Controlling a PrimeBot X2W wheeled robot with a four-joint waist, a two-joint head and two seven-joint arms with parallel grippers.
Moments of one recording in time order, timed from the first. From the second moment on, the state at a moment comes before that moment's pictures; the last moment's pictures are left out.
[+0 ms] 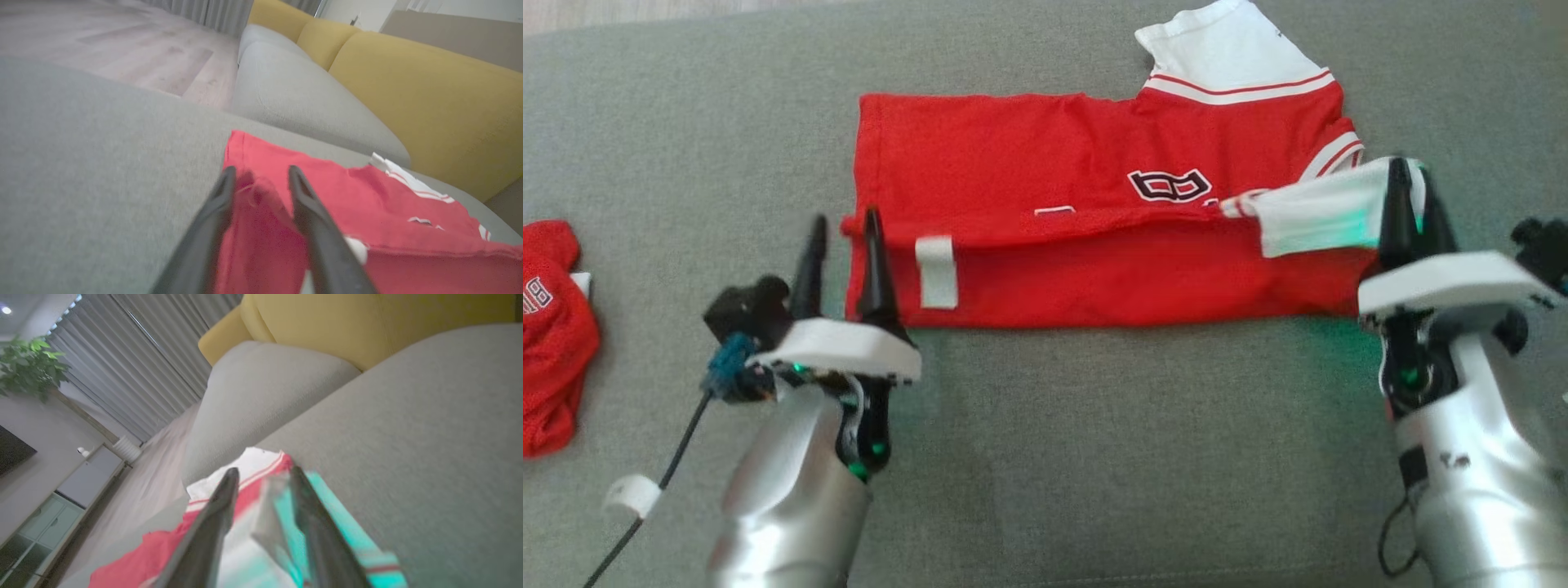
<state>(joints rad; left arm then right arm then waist) -0.50 0.03 -0.28 0.64 -0.56 -0.02 -0.26 -0.50 -0.09 0.00 0.64 0.66 0.13 -0.15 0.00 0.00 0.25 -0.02</state>
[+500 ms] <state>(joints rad) -0.25 0.03 -0.22 0.53 -0.23 0.07 -0.26 -0.35 -0.10 -0.06 0.53 0.19 0.13 -0.25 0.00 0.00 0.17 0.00</state>
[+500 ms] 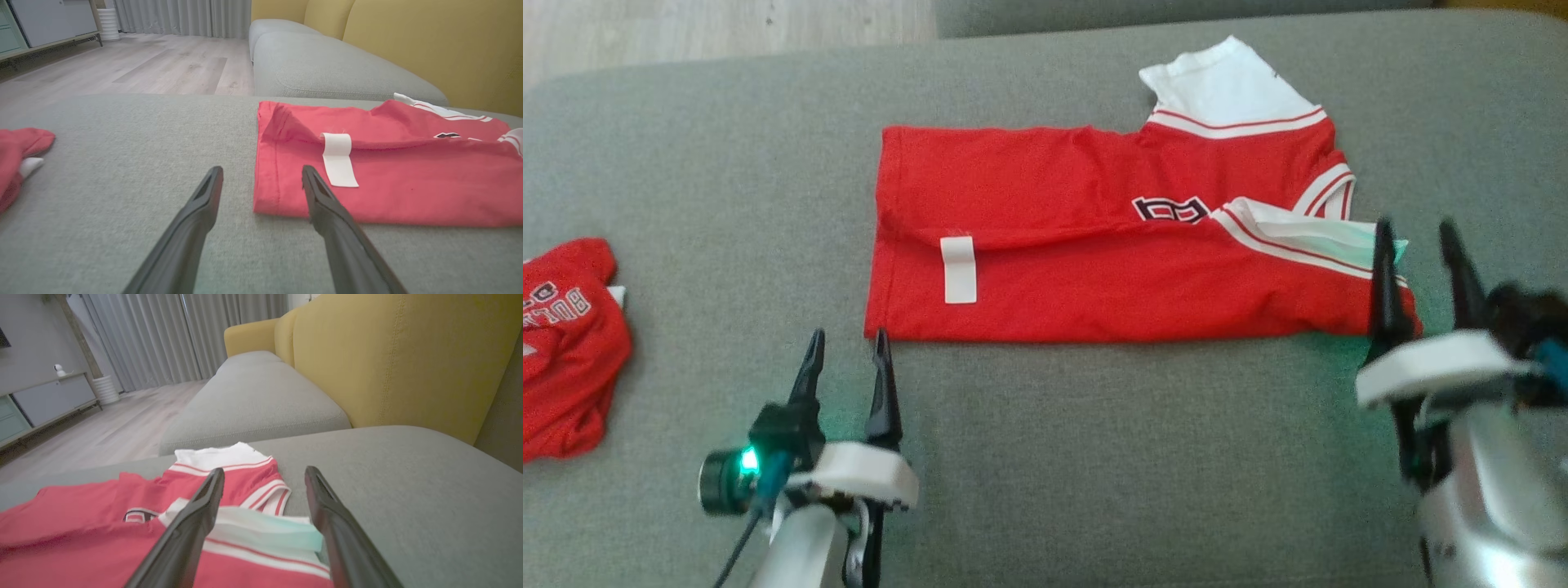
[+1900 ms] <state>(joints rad) -0.03 0.04 -0.17 0.45 -0.19 0.03 -0.26 -0.05 -0.05 -0.08 0.50 0.15 0.13 -0.25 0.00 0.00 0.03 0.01</state>
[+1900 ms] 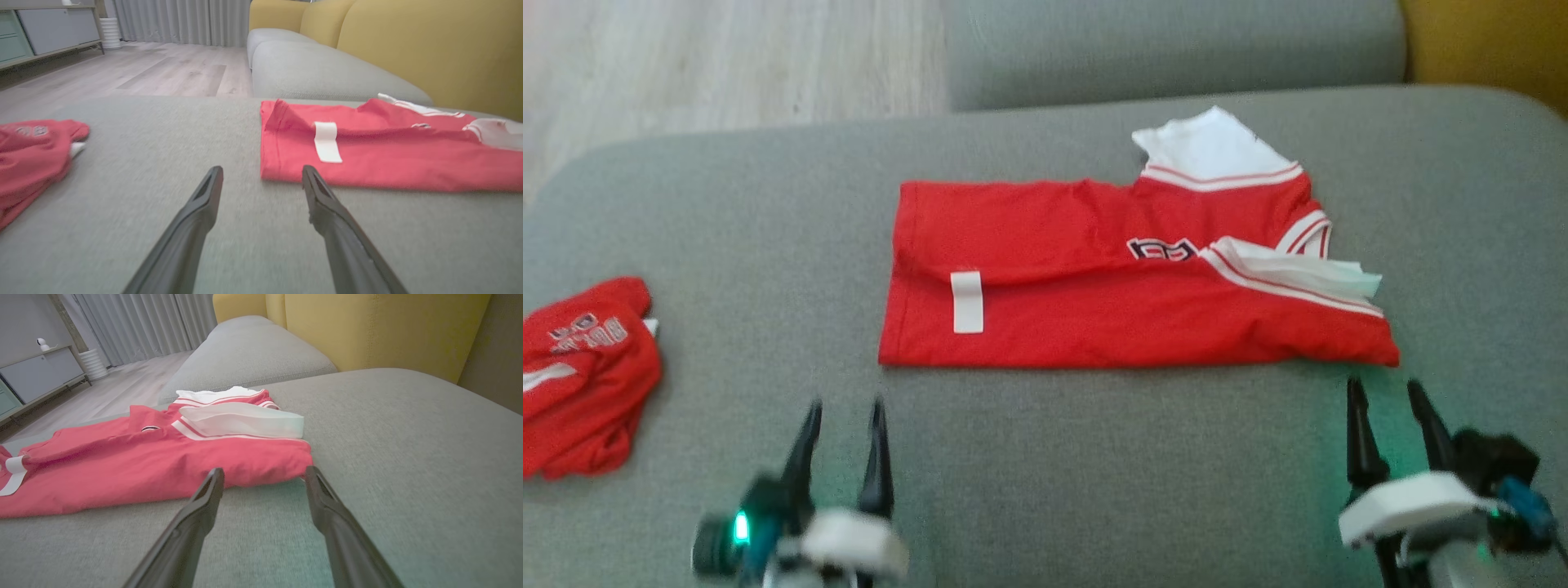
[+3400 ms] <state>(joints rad) -0.34 0.03 -0.15 0.74 -0.25 -0.12 -0.26 -0.28 -0.05 -0.13 0.59 0.22 0.13 -0.25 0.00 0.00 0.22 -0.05</state>
